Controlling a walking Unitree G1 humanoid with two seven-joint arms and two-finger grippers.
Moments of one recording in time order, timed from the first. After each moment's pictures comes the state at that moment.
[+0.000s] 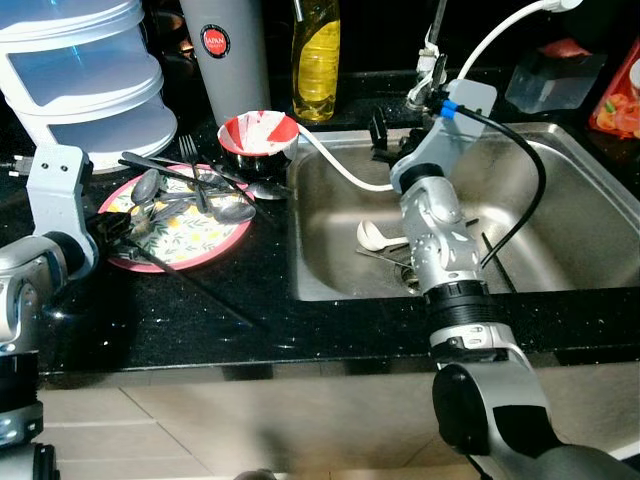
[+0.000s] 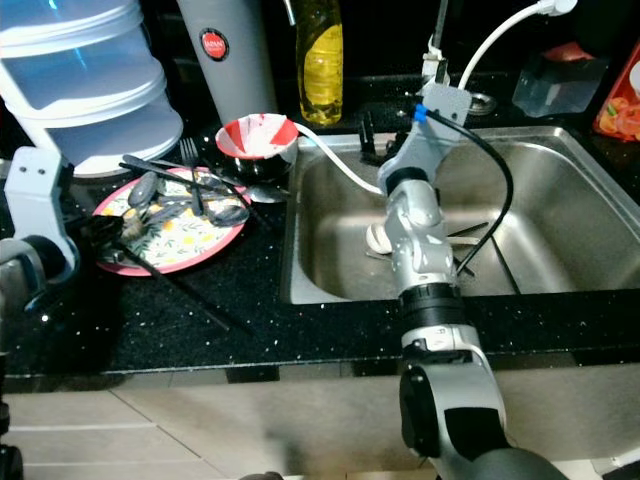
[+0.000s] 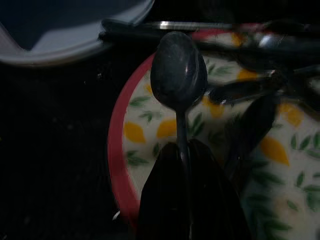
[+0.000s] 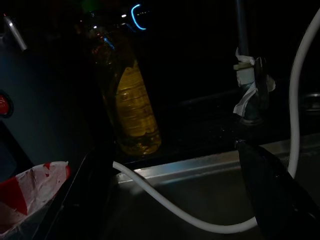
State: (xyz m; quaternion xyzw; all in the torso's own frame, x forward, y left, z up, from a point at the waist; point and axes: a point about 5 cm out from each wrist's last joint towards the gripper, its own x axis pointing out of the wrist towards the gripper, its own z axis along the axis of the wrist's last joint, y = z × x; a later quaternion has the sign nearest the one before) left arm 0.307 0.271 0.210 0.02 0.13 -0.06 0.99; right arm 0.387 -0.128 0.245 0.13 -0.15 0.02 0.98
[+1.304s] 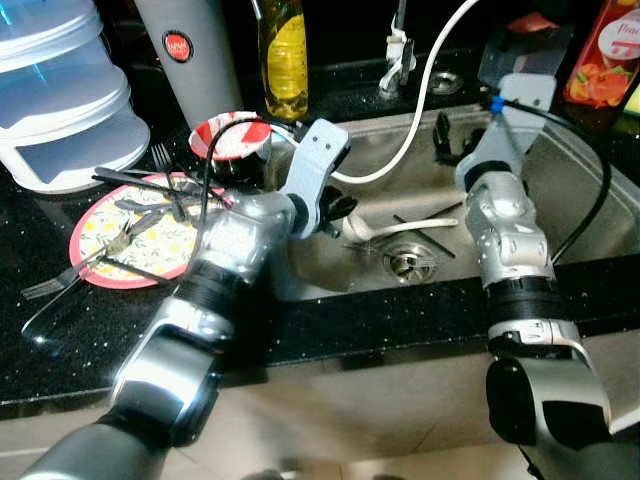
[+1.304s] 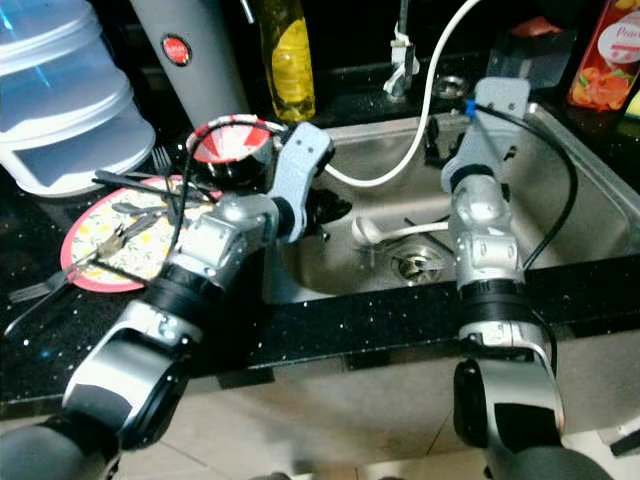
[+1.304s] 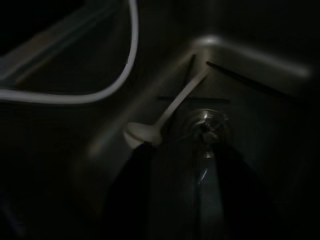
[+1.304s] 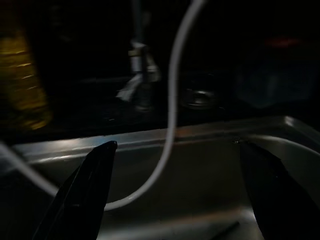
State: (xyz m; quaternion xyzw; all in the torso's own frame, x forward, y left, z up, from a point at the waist) left arm 0.370 0.040 0.213 0.08 0.07 -0.39 0.91; right arm 0.387 -0.195 0.250 -0.02 -0.12 -0.02 0.99
